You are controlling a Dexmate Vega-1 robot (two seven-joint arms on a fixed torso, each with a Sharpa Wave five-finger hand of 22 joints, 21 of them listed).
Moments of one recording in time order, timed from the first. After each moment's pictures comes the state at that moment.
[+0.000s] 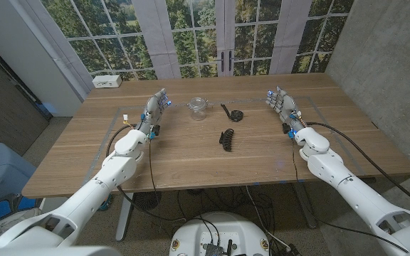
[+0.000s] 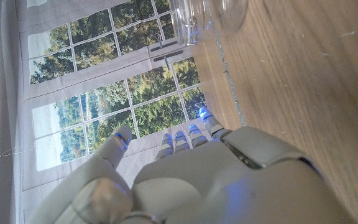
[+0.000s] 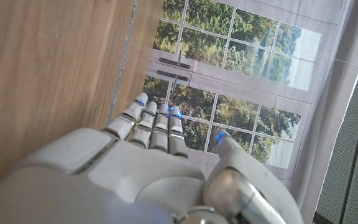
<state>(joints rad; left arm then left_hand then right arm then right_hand) 0.87 0.51 0.36 -1.34 -0.63 -0.32 0.00 0.10 0.11 0.73 0.10 0.21 -0.06 -0.02 0.18 0.17 -0.11 -0.06 0.19 0.17 -0.09 -0.04 0.19 0.17 -0.14 -0.03 0.64 0.16 -0.84 -0.50 -0.36 -1.29 0.66 0.31 0.03 0.29 0.17 0.44 0.08 0.19 0.35 0.06 0.19 0.18 0.31 0.04 0.20 0.24 0.18 -0.03 0.26 0.40 0.29 -0.04 0.26 0.17</state>
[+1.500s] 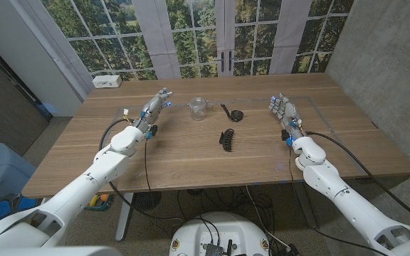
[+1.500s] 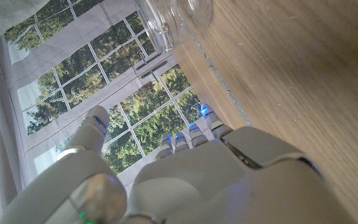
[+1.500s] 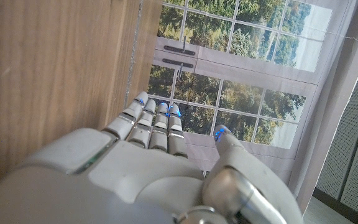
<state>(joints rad) 0.83 0.62 0.42 -1.37 -0.45 -0.24 0.06 0.29 -0.04 0.68 -0.18 0.17 -0.06 -0.04 0.22 0.18 -0.11 -0.04 0.19 0.18 -0.06 0.02 0.19 0.17 -0.06 0.06 0.51 0.17 -0.93 -0.46 -0.35 -1.33 0.65 0.36 -0.07 0.32 0.16 0.44 0.04 0.18 0.37 0.08 0.19 0.18 0.33 0.06 0.20 0.23 0.20 0.00 0.26 0.38 0.31 -0.03 0.25 0.17</state>
